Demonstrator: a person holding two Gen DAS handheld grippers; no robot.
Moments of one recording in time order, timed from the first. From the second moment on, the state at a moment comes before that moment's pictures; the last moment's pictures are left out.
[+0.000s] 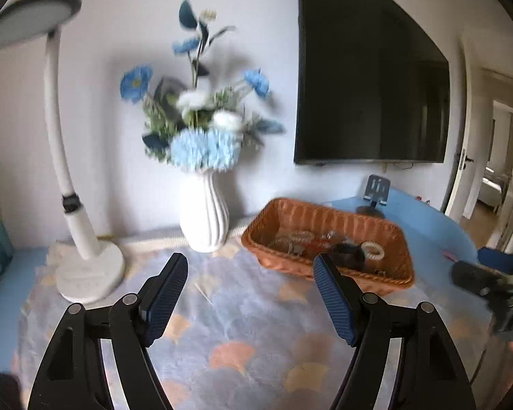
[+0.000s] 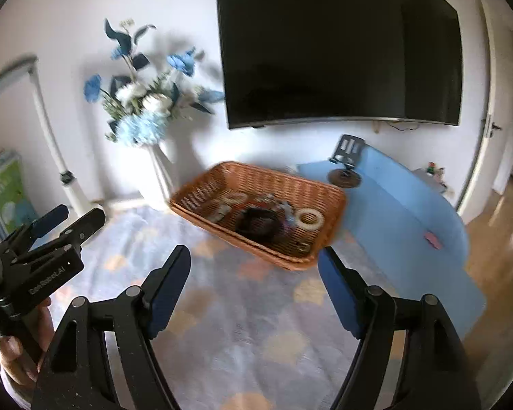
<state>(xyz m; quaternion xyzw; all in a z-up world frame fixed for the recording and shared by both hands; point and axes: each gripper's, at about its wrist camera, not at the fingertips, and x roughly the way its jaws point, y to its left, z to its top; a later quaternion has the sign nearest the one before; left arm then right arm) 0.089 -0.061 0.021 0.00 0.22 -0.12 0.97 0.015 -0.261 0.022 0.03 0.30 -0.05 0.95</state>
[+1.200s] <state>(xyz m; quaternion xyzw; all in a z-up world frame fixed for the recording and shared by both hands) 0.090 -0.042 -0.012 0.01 0.22 -0.06 0.97 0.046 -0.274 -0.030 0.02 0.37 -0.10 0.92</state>
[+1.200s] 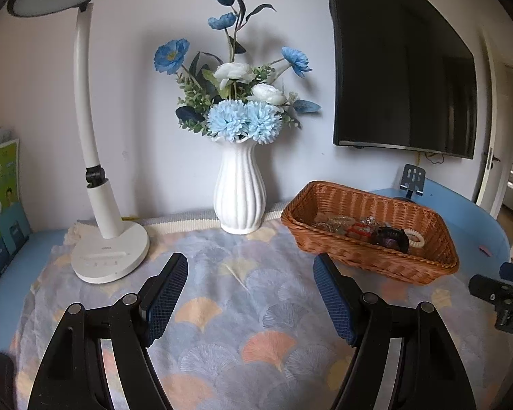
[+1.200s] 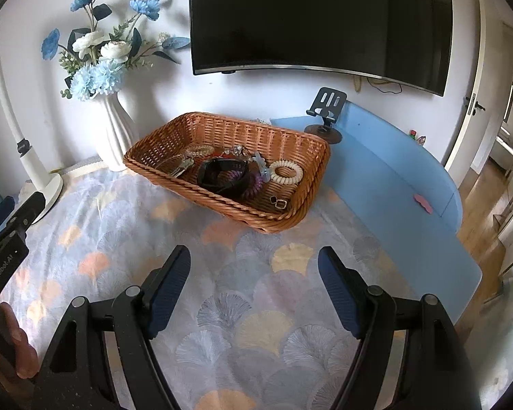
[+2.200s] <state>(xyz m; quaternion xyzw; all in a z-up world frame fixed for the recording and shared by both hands) 0.091 -0.043 -0.011 0.00 0.22 -0.06 0.97 0.055 -0.271 -0.041 0.02 0.39 -0.09 0.92</state>
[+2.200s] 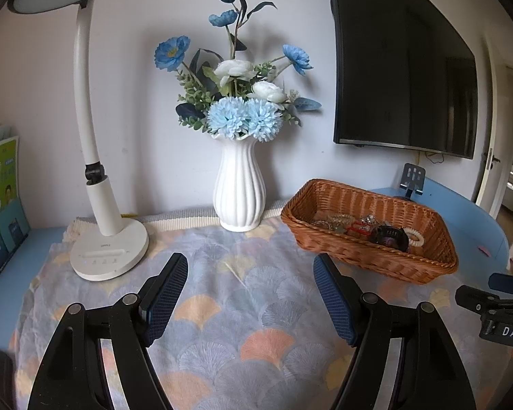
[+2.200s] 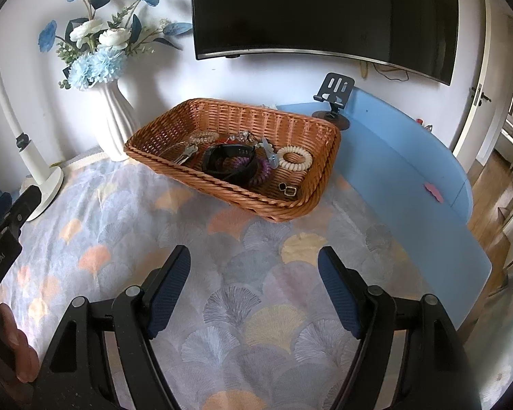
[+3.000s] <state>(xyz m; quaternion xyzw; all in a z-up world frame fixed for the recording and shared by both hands) 0.100 -0.045 -0.018 0.01 0.24 -0.05 0.97 0.056 -0.272 -0.047 0.02 0.39 -0.09 0.91</state>
